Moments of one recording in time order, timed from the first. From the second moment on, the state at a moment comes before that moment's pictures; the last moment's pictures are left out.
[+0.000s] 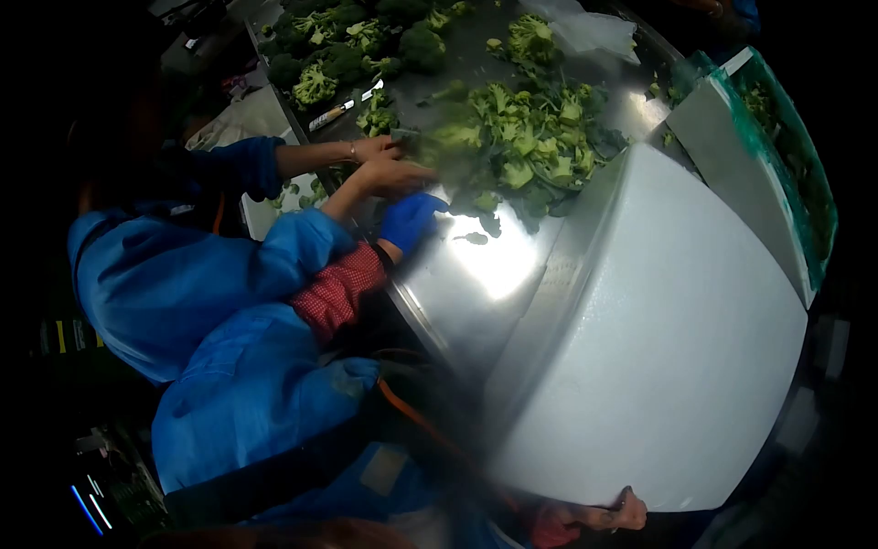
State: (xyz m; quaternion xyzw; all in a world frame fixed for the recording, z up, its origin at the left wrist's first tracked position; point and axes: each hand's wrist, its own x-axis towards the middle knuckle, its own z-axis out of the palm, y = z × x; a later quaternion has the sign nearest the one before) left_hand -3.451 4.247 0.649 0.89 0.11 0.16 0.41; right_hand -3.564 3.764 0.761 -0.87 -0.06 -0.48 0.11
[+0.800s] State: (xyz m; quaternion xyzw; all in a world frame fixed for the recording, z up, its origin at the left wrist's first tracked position) left_hand -3.380 4.565 0.645 0.87 0.48 0.09 -0.02; right_hand -3.583 3.706 0.736 -0.90 -0.09 -0.44 0.02
